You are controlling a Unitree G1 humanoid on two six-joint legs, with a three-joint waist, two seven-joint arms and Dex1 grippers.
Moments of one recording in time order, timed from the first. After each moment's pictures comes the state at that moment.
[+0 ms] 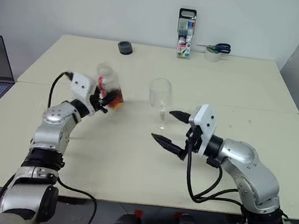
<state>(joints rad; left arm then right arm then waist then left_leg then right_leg) -0.71 0.51 0.06 0.47 -0.10 0.03 -0.58 -0.39 -0.46 0.05 -0.58 0.55 0.71 0.63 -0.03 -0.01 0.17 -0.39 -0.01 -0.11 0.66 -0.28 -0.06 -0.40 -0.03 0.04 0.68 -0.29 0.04</state>
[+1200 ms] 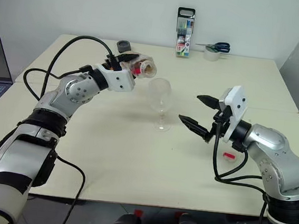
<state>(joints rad) -1.07 0.61 -0.26 0.89 0.54 -0.71 -0.22 -0.45 -0.63 -0.10 -0.45 0.61 0.67 0.71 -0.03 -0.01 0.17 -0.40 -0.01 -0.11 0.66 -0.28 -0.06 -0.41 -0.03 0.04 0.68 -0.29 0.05</state>
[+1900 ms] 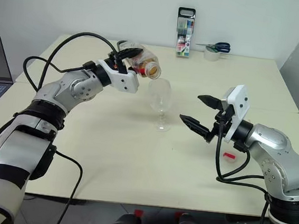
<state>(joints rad) -1.16 0.63 -0.35 0.96 0.69 -0.77 -0.02 -0.45 -0.63 -0.10 -0.46 0.64 0.69 0.69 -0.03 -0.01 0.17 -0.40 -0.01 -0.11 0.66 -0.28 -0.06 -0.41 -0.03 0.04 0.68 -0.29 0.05</state>
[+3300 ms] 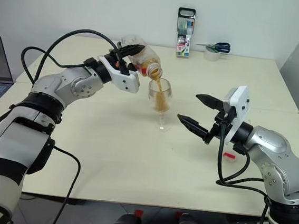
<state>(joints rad) -1.24 0.65 -0.43 1.03 0.81 -0.81 0.13 -0.42 -0.62 -0.10 -0.48 0.69 0.64 0.67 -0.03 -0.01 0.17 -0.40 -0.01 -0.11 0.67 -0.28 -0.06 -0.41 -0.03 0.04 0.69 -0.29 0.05</state>
